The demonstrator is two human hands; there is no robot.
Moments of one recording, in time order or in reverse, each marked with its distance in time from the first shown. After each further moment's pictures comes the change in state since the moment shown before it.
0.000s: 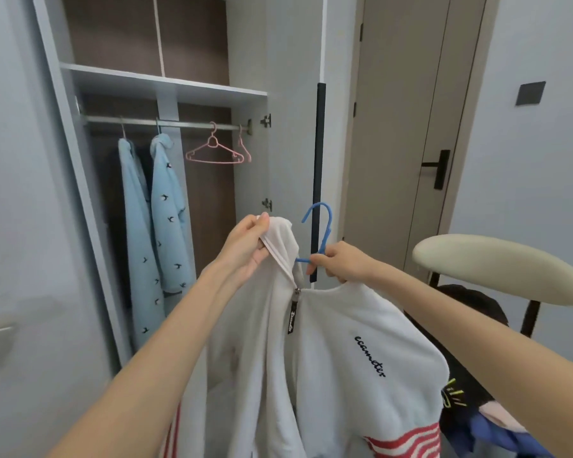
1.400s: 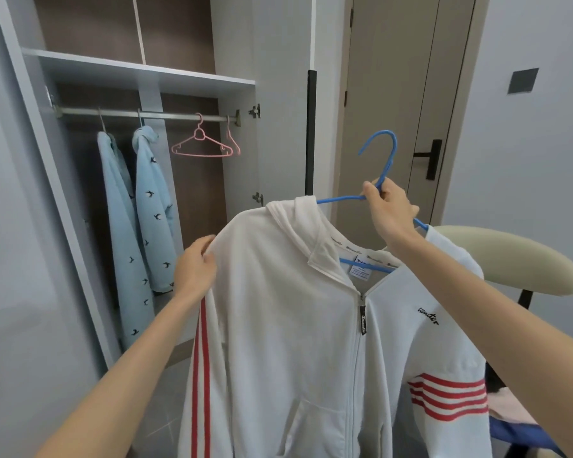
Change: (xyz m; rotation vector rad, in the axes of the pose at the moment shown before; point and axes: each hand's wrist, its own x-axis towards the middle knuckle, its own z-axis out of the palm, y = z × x) left_hand 0.030 -0.036 -0.088 1.063 0.323 0.218; right_hand 0.024 0.018 -0.058 0.282 0.833 0.049
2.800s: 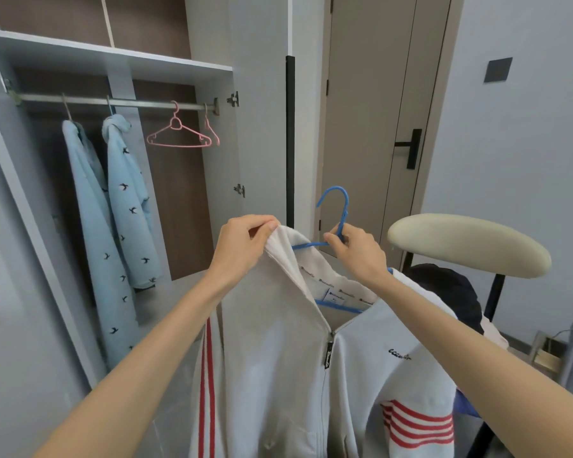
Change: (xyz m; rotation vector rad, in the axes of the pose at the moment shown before) left_hand -0.037 0.095 0.034 -0.246 -0.151 0.451; right_hand -0.047 0.055 0.006 -0.332 -0.277 -0.083
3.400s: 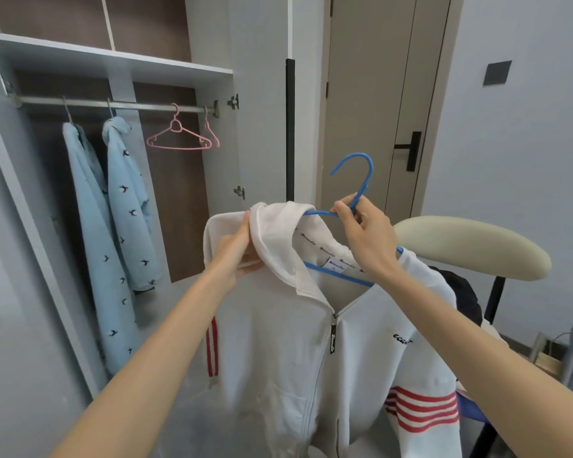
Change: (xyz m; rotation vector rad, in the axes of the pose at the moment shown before) left_hand 0.011 -0.009 0.006 -0.614 0.006 -0.852; right_hand -0.005 -0.027 -0.027 0.253 0.262 -0.048
